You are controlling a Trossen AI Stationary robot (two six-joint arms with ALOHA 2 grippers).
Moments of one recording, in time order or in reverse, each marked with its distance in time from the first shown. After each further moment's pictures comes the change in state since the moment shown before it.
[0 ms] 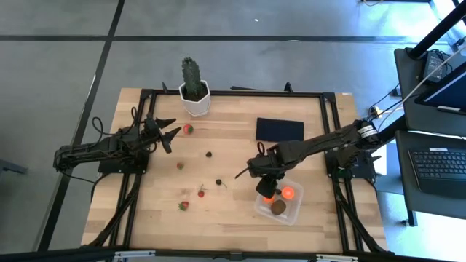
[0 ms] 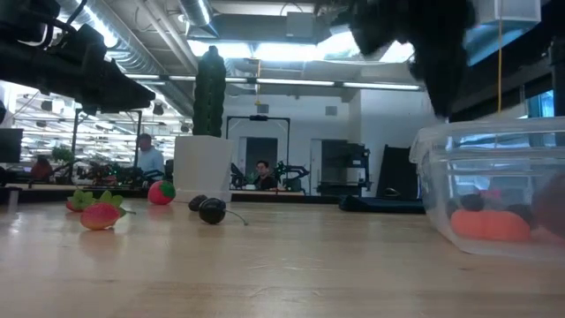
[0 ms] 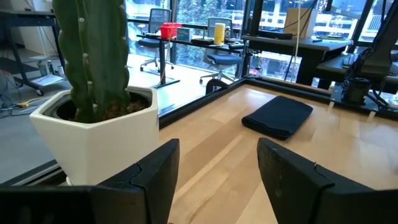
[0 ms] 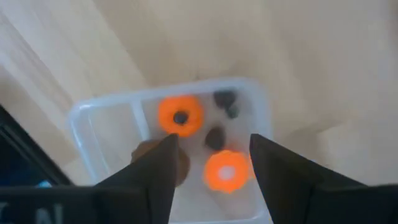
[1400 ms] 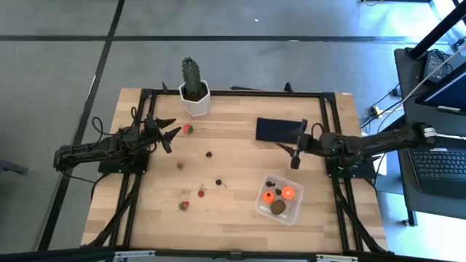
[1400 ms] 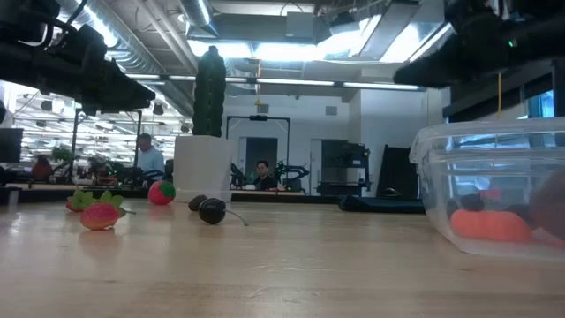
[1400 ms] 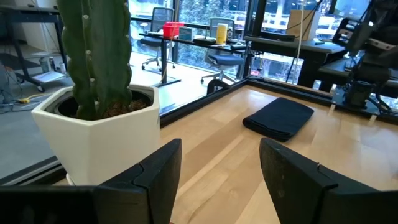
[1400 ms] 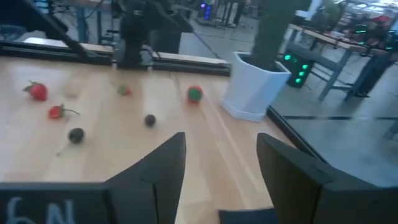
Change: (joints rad) left arm 0.000 0.000 0.000 0.000 0.000 -0.025; right arm -0.152 -1.020 -1.218 1.503 0.488 -0.920
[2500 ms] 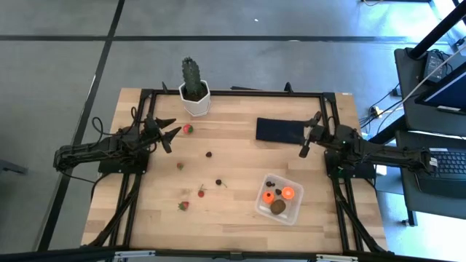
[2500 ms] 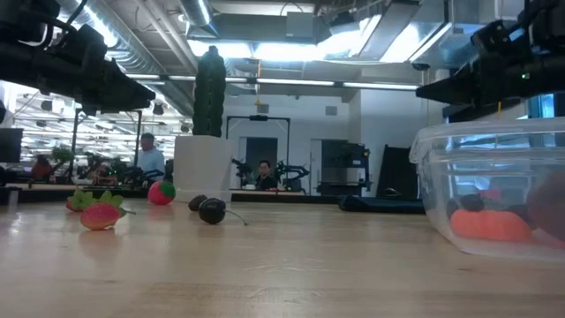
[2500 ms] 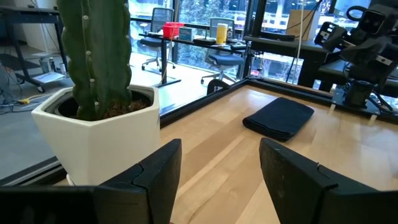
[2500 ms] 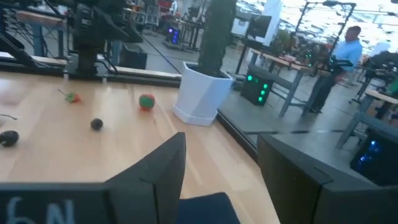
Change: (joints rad) left arm 0.000 0.000 0.000 0.000 0.000 0.004; right arm -0.337 -0.405 -0.190 -0.065 -0.214 -0.099
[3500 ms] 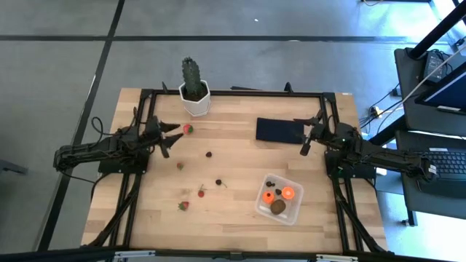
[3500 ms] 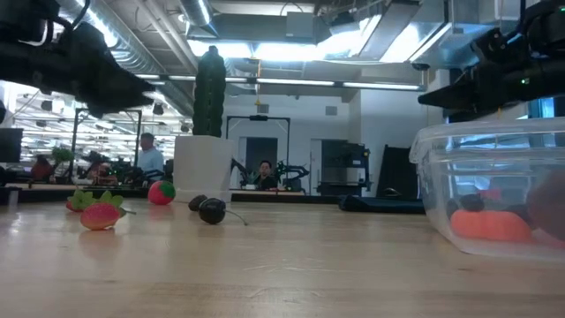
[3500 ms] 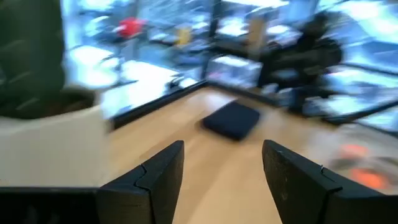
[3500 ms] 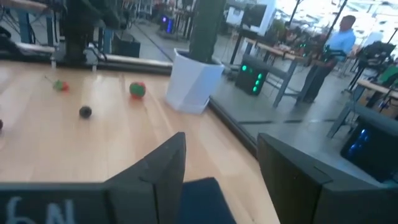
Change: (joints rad) left arm 0.000 0.000 -0.002 0.041 0.186 -0.059; right arm -0.093 -0.050 0.000 -0.090 -0.058 -0.005
